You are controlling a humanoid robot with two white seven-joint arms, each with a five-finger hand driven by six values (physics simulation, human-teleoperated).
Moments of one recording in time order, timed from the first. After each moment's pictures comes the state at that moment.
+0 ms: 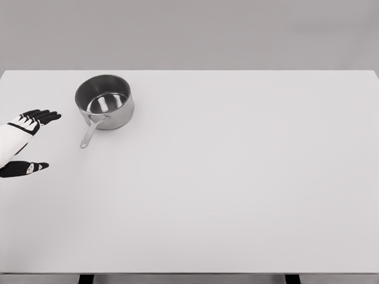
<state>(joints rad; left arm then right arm) 0.14 0.64 0.21 -1.65 -0.44 -0.61 -0.25 0.06 0.00 -0.08 0.05 -0.27 -0.07 0.20</state>
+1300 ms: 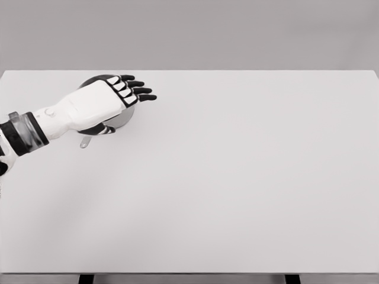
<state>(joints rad) -0.33 0.50 -0.11 -1.80 -0.65 -0.59 -0.61 0.06 0.00 -0.08 0.05 -0.27 -0.07 0.20</state>
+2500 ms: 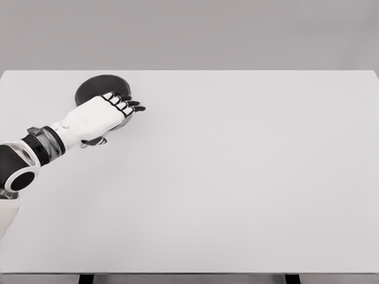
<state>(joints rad) -0.27 0.46 -0.16 -1.79 -0.93 -0.41 -0.61 0.06 0.00 -0.08 0.05 -0.27 -0.07 0.21</state>
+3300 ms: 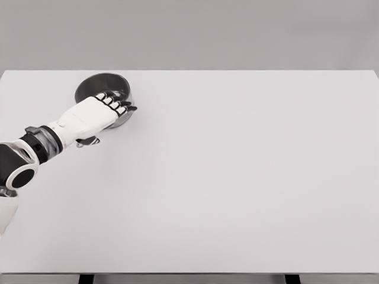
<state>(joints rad) -0.27 0.46 -0.15 -1.75 -0.98 -0.39 -0.61 0.06 0.00 -0.08 0.05 -0.27 -0.07 0.21</state>
